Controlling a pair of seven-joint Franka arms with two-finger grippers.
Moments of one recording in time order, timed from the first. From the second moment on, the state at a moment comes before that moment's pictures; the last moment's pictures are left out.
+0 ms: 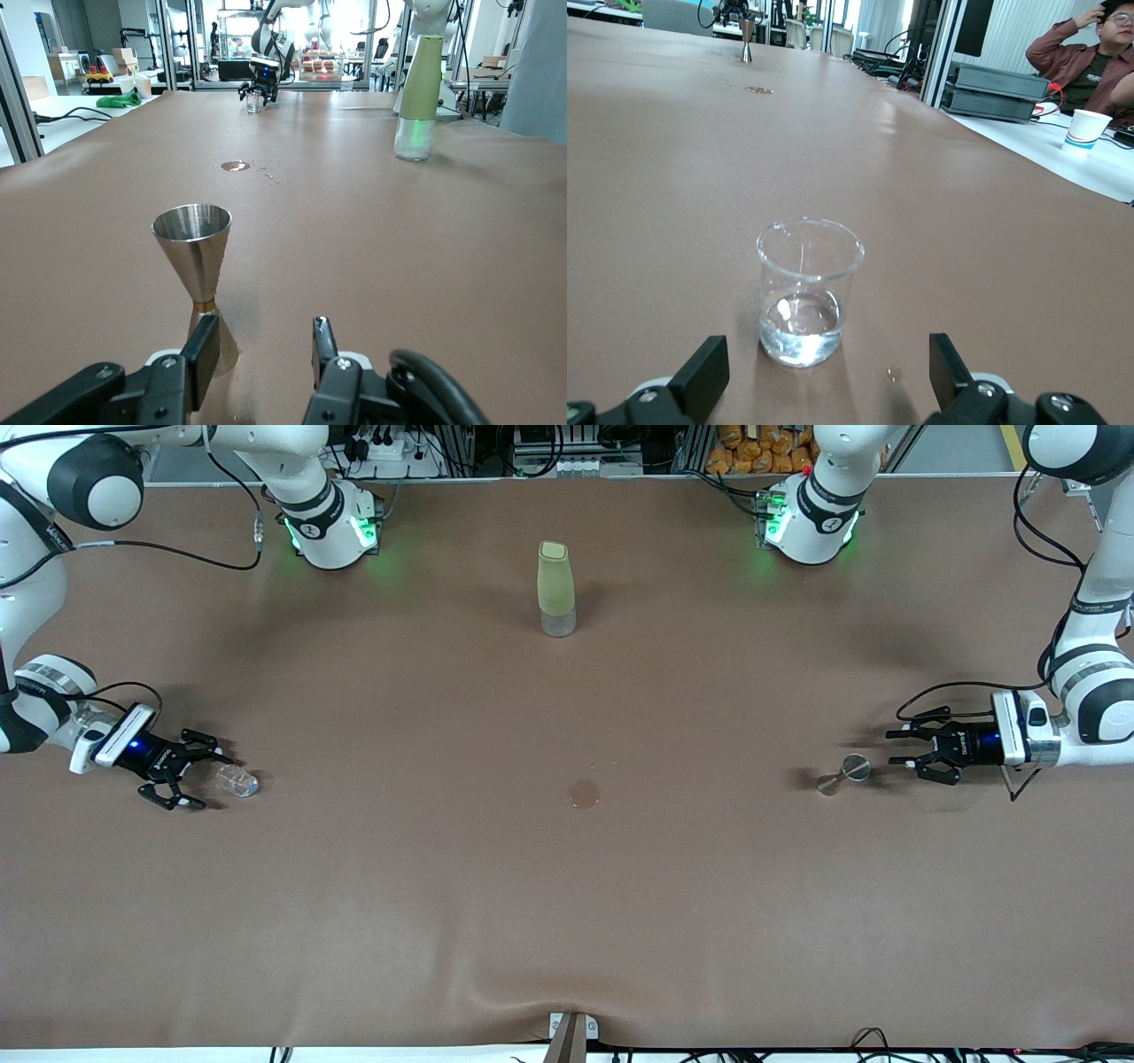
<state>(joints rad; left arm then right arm) 0.61 0.76 -0.13 -1.73 -0.85 1.55 2.58 -0.43 0.87 -0.26 -1.76 1.30 1.62 -2.86</state>
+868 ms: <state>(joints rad) 0.57 0.87 -0.13 -1.74 -1.02 1.56 2.63 -0.43 0.93 -0.24 -1.75 1.36 1.54 -2.88</state>
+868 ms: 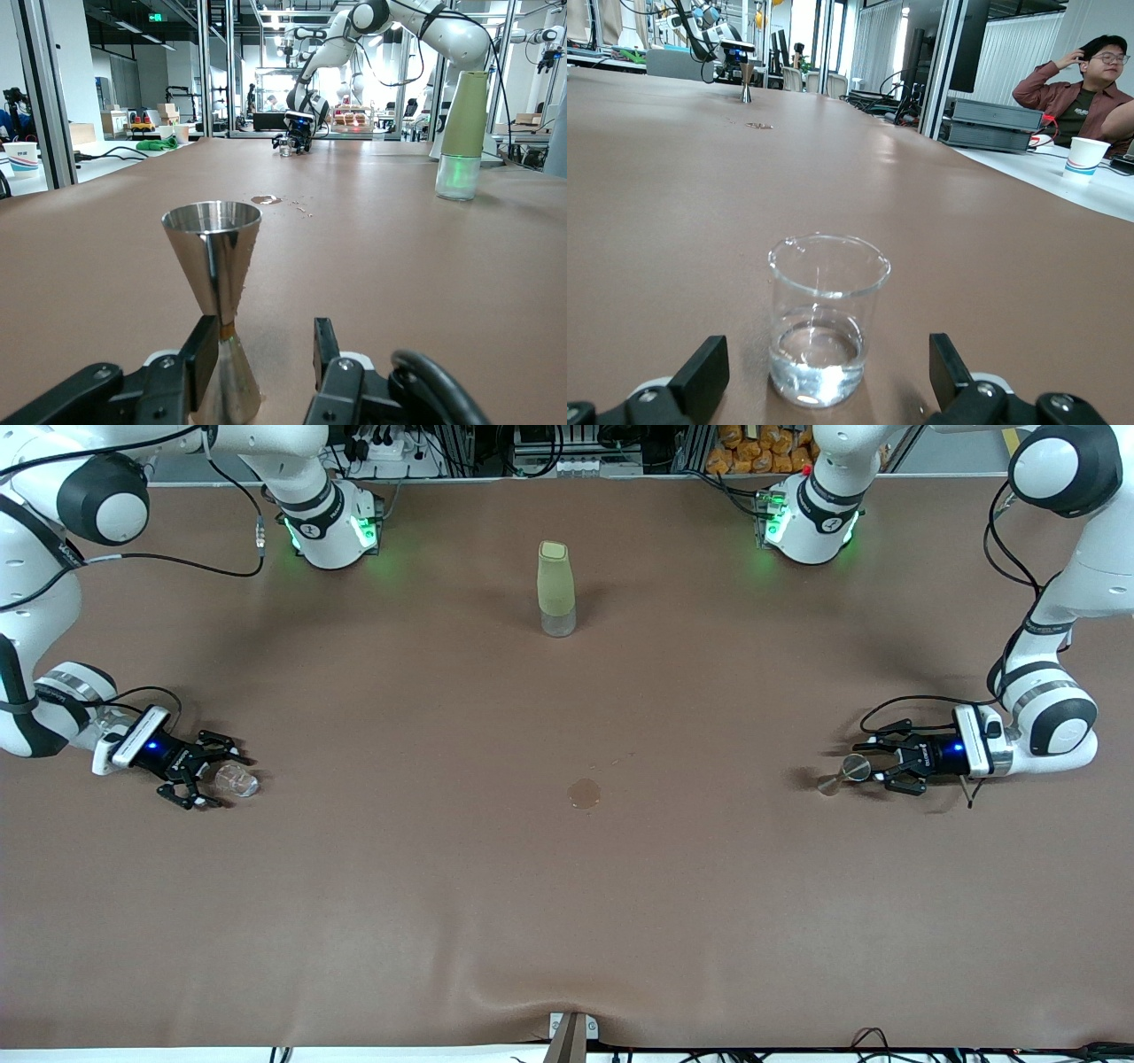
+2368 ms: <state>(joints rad) 0.56 0.93 -0.13 -1.72 -1.07 1.59 2.65 -0.37 0.97 -0.15 -1.75 1.45 1.53 -2.86</state>
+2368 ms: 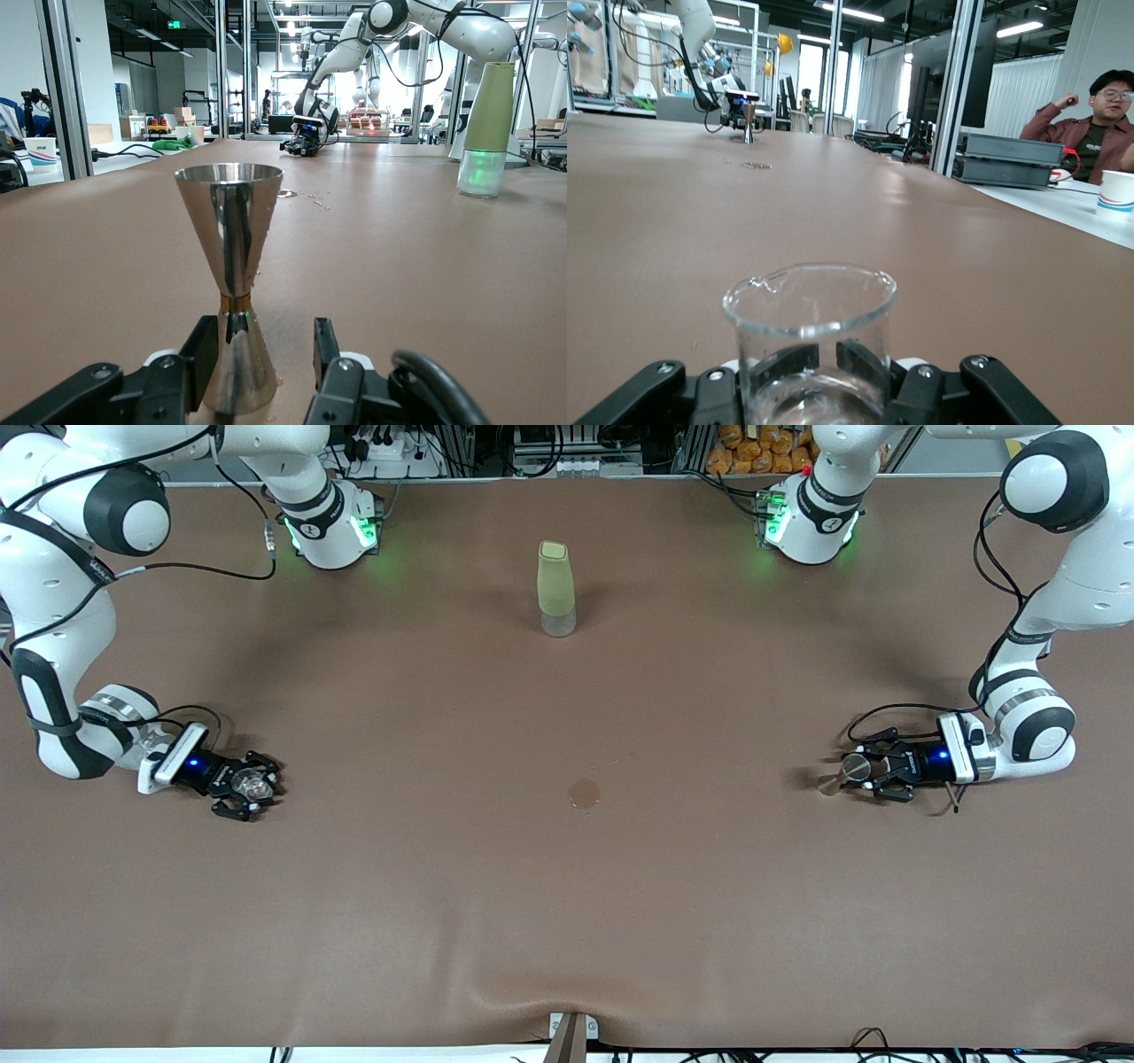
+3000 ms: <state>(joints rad) 0.54 0.93 -0.14 -1.71 -1.10 1.59 2.65 -0.18 0.92 -0.12 -1.74 1.50 1.53 -2.73</state>
